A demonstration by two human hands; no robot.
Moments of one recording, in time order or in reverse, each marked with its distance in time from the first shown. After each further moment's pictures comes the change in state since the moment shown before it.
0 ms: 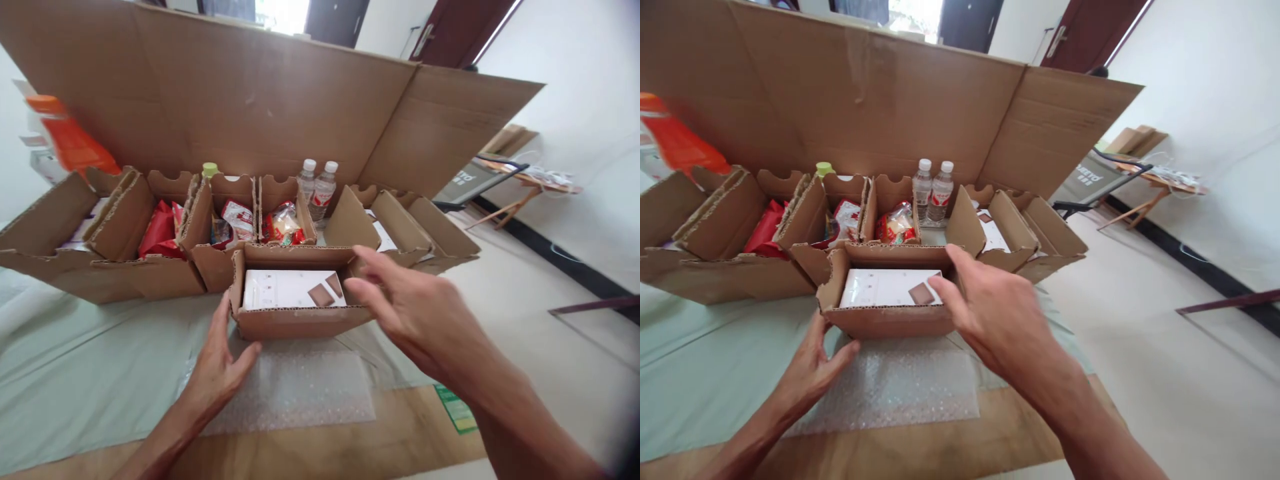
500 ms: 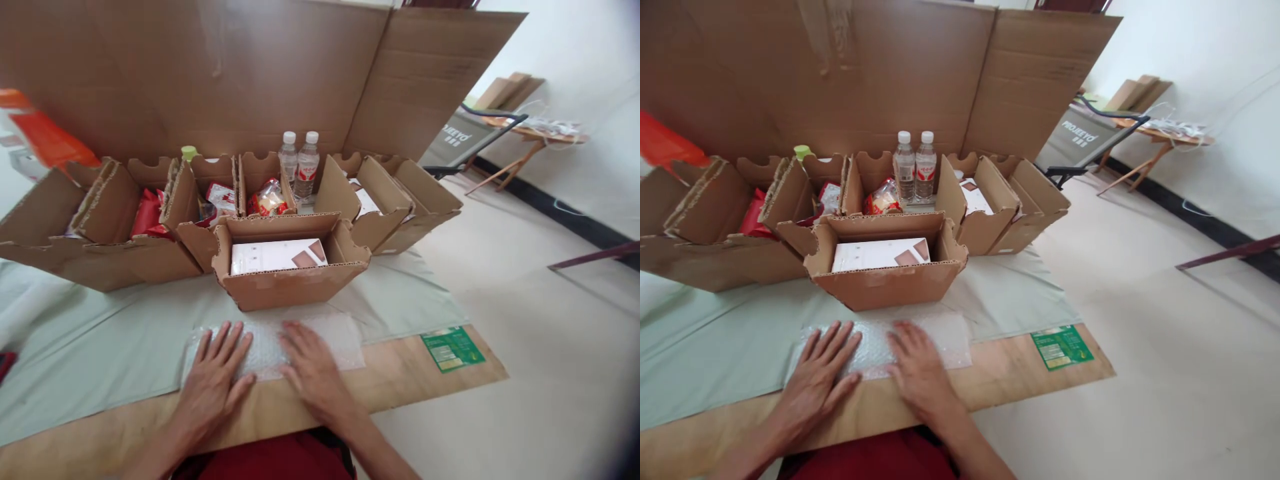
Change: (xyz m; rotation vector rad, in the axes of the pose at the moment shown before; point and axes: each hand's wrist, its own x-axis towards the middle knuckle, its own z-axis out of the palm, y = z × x) left_hand -0.086 -0.055 0.000 0.754 -0.281 0.511; right_hand -0.157 -0.069 0.194 0.280 -0.128 -0.090
